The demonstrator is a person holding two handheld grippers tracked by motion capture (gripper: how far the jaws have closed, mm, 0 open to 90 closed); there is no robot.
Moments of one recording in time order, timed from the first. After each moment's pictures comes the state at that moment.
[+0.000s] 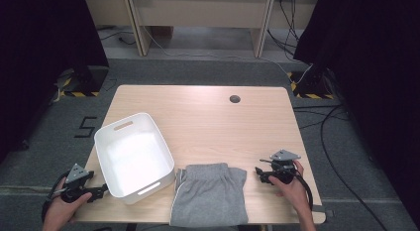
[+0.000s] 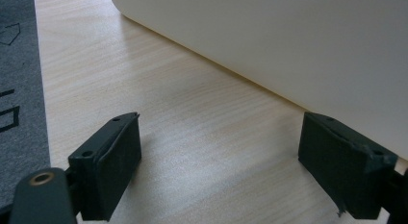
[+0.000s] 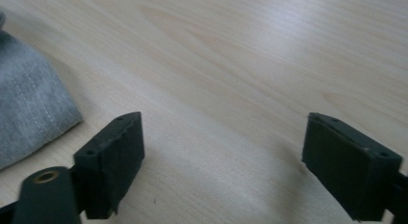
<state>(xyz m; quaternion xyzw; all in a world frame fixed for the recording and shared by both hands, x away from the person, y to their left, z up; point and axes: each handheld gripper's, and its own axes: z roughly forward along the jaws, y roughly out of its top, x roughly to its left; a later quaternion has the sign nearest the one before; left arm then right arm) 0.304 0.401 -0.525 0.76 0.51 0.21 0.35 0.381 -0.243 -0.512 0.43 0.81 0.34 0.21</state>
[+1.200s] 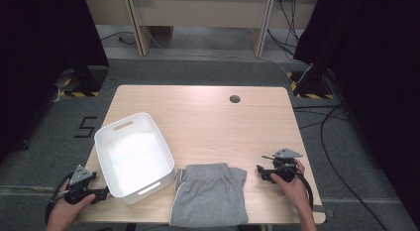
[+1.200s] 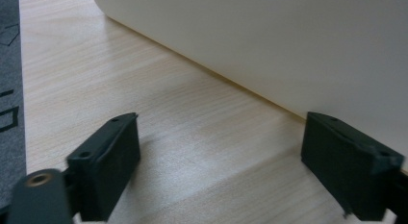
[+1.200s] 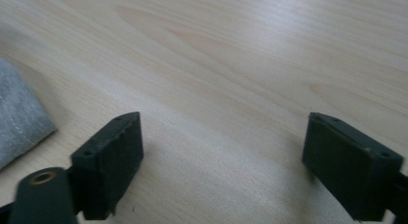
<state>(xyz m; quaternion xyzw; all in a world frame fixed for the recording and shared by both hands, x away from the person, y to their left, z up) 0.299 0.390 -0.525 0.76 0.50 0.21 0.35 0.387 -0.248 -0.515 0.46 0.80 0.33 0.20</state>
